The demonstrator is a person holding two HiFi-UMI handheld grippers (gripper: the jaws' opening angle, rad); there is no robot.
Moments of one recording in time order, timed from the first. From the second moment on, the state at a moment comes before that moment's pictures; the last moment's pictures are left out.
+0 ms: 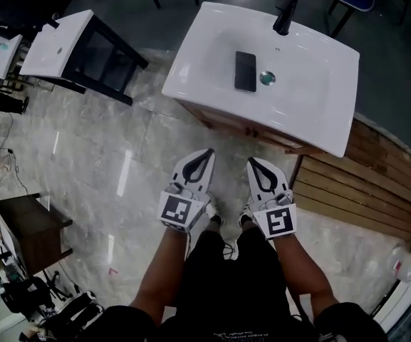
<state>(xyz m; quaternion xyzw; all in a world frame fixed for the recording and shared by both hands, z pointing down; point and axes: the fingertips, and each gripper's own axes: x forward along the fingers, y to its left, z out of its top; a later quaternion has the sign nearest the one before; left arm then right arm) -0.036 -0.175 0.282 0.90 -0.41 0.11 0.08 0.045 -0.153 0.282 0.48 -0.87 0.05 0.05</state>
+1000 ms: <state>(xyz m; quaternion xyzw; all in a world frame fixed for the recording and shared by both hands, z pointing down) -0.012 -0.227 0.454 0.91 -0.36 0.13 0.15 0.075 -0.206 0.483 0.53 -0.83 0.15 0.11</state>
